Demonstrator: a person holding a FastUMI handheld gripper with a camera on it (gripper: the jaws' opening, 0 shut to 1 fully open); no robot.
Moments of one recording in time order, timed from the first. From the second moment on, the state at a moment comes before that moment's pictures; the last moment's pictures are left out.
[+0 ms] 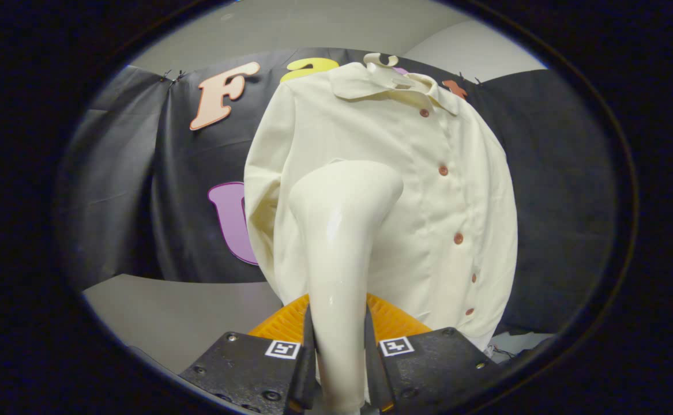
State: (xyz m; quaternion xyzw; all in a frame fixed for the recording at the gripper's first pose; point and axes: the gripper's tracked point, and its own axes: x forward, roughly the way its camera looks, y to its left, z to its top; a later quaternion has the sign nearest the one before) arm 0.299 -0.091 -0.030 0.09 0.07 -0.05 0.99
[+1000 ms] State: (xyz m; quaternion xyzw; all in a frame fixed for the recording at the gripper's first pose) arm 0.261 -0.104 -0.125 0.12 0.09 -0.05 0.99
